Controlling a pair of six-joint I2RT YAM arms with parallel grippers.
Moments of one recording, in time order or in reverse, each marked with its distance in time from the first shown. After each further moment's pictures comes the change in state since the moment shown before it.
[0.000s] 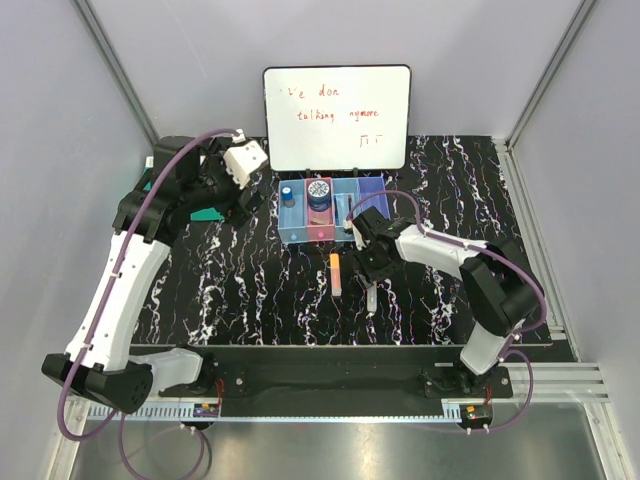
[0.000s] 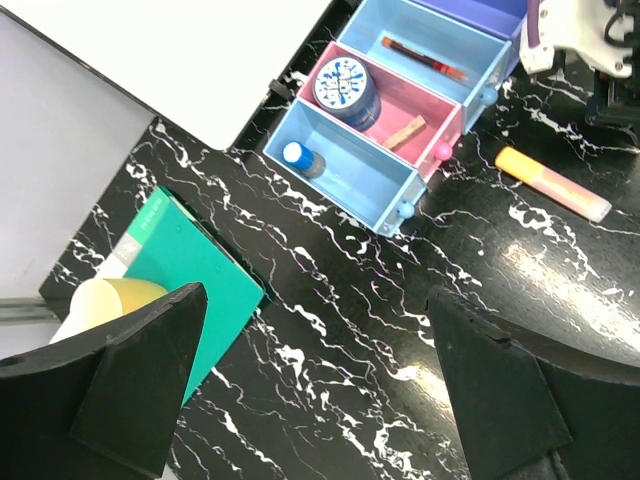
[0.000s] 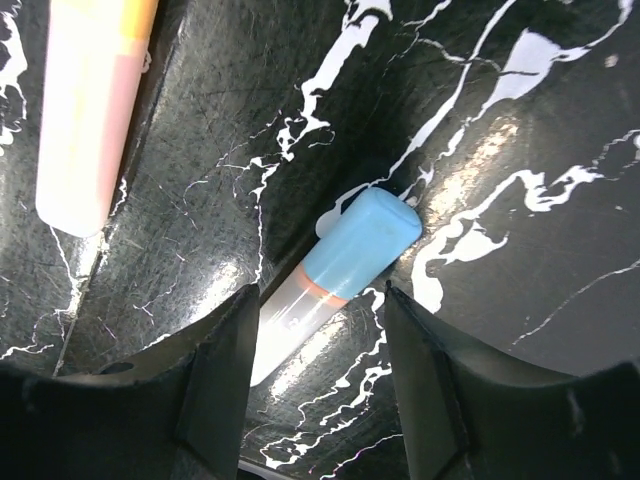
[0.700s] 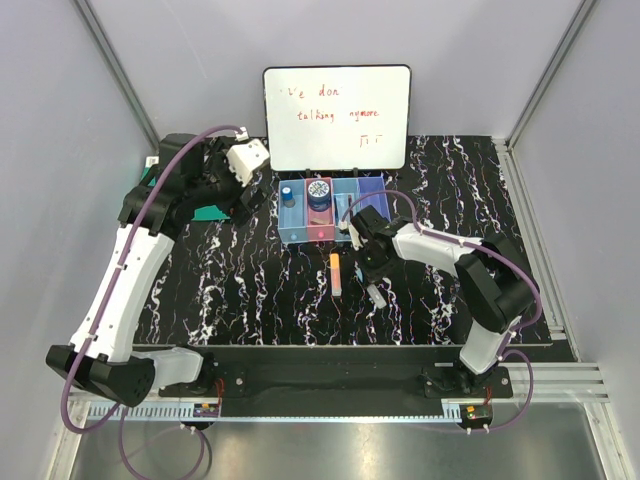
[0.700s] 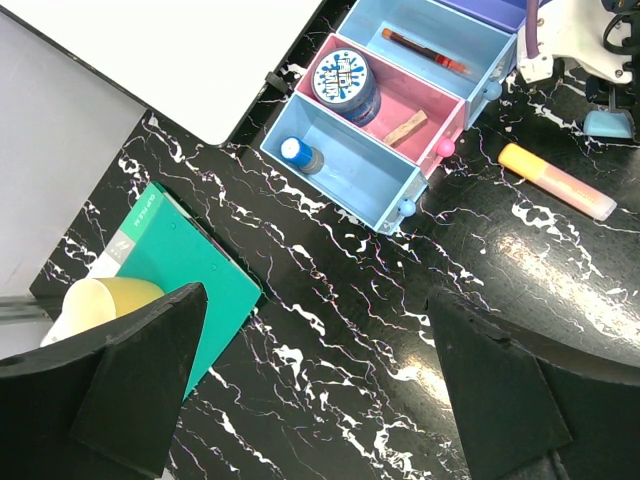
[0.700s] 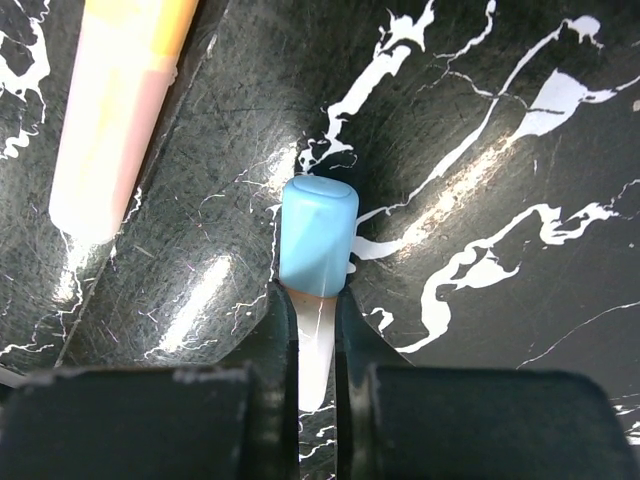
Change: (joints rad) left arm 0.005 0.036 0.011 0.001 0.001 0.002; right arm 0.002 0.037 0.023 0.005 -0.027 -0.045
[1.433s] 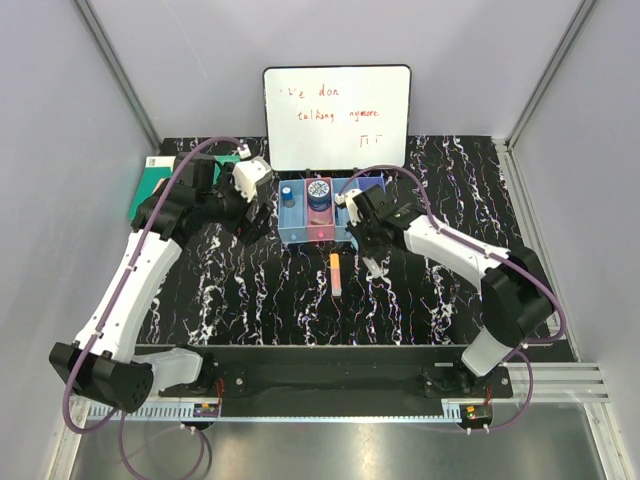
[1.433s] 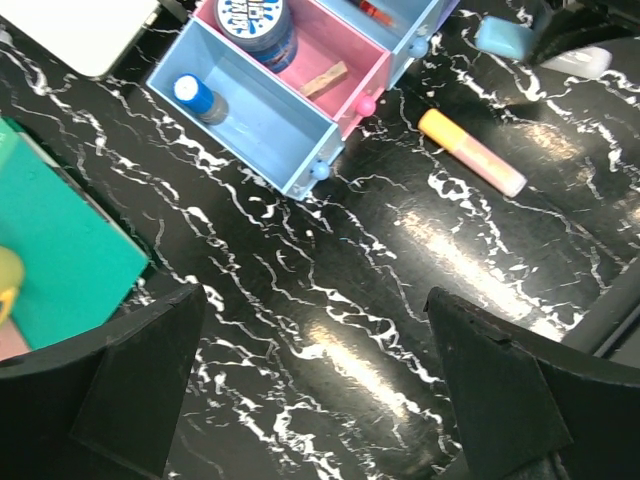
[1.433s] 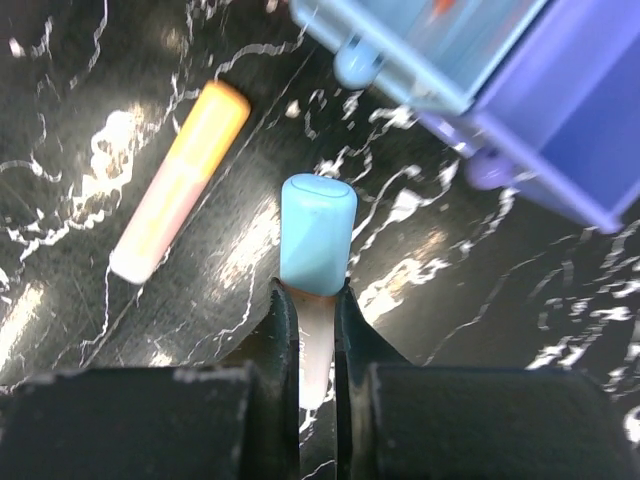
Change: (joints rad) left arm 0.001 -0.033 -0.171 0.001 0.066 -0.154; right arm 0.000 -0.114 0.105 0.032 0.090 -0.100
